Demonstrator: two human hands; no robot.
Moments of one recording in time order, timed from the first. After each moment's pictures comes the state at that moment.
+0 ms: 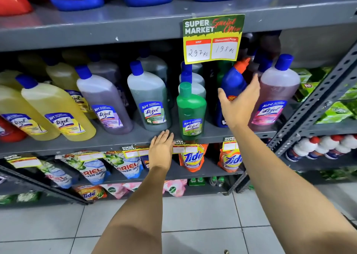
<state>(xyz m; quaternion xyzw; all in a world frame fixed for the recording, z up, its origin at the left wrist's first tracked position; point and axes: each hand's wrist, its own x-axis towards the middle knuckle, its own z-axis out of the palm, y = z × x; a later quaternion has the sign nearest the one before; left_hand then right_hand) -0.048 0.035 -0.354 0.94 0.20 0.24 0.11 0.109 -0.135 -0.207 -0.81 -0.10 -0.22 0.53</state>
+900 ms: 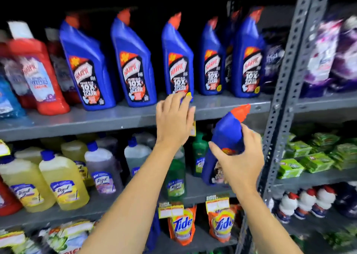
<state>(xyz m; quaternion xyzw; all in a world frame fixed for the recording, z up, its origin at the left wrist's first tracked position) 0.007 -0.058 -0.006 0.84 0.02 0.54 -0.02 0.001 -0.231 -0.069 -0.73 -0.15 -0.36 0.56</state>
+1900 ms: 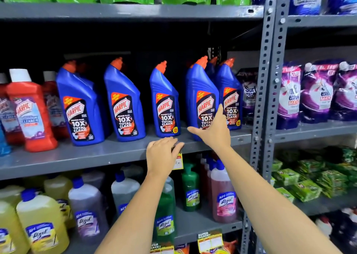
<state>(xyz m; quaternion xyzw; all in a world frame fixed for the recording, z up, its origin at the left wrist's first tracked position) 0.042 -0.043 -0.017 0.87 0.07 0.48 0.05 0.113 -0.202 0.047 -0.83 -0.17 -0.22 0.48</state>
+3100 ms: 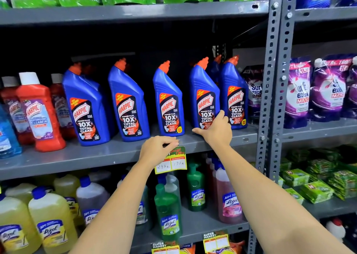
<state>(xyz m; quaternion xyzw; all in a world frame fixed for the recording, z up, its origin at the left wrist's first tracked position) 0.021 -0.014 0.016 0.92 0.06 0.30 0.26 0.146 -0.180 0.035 -0.88 -0.09 -0.25 0.41</state>
